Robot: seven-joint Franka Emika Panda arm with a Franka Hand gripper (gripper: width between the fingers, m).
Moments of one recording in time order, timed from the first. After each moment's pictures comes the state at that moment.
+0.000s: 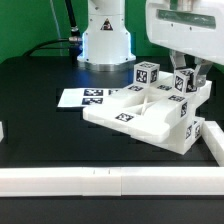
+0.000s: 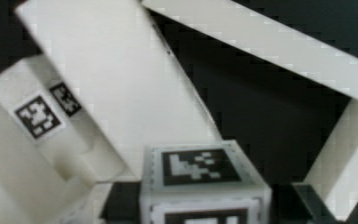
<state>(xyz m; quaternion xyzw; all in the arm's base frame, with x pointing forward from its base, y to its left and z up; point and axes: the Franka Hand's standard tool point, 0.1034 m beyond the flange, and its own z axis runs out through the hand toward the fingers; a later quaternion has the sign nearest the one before) 0.574 0.095 0.114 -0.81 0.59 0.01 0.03</state>
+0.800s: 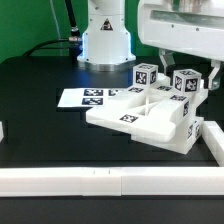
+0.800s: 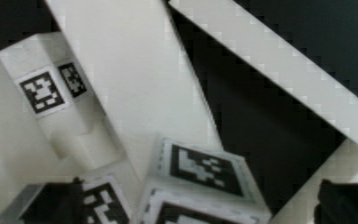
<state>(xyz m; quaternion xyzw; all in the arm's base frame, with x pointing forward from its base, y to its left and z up) 0.572 0.097 0.114 -0.89 0.46 0.01 0.02</state>
